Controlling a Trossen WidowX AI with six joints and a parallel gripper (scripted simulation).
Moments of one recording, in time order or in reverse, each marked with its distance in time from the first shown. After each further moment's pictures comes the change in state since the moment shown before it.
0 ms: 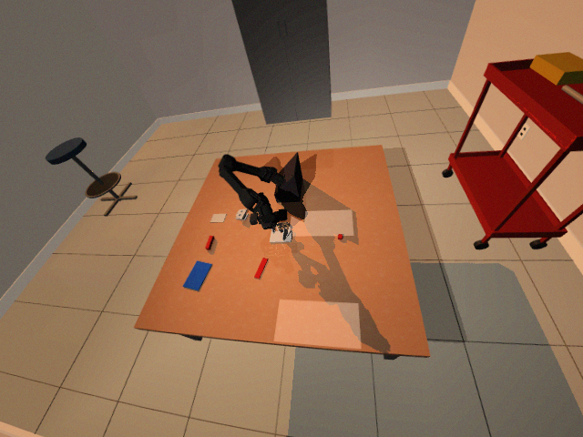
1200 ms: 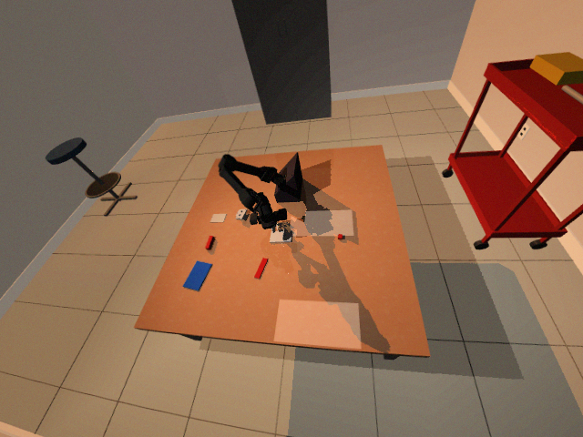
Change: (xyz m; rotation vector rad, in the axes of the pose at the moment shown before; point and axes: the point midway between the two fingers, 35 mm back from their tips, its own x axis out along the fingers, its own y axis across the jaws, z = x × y) arm 0.000 -0.001 -0.002 -0.011 0.001 -0.001
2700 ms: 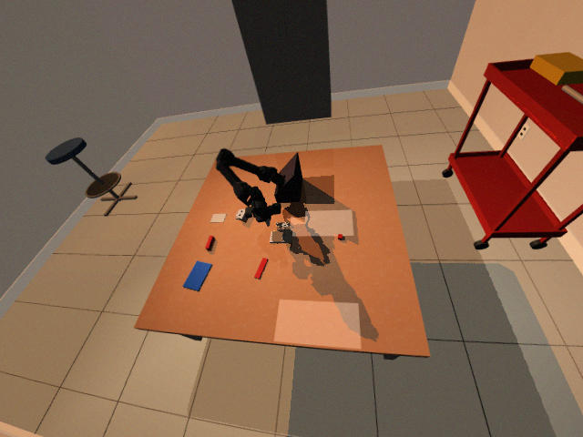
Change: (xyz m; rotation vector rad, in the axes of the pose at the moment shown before) arm -0.001 -0.029 -0.046 0.033 0.001 0.007
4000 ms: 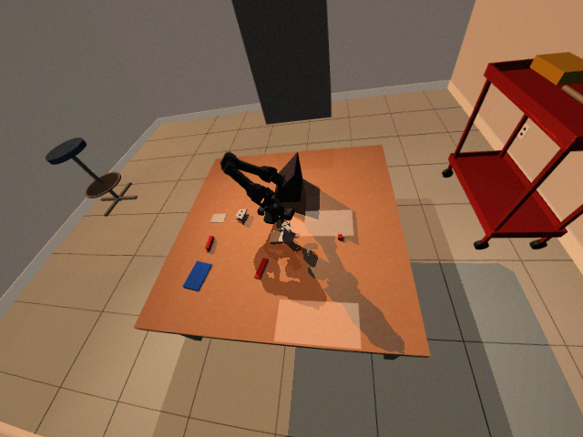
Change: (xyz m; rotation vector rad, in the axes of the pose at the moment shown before) arm -0.008 0.072 0.028 0.375 -0.005 0.027
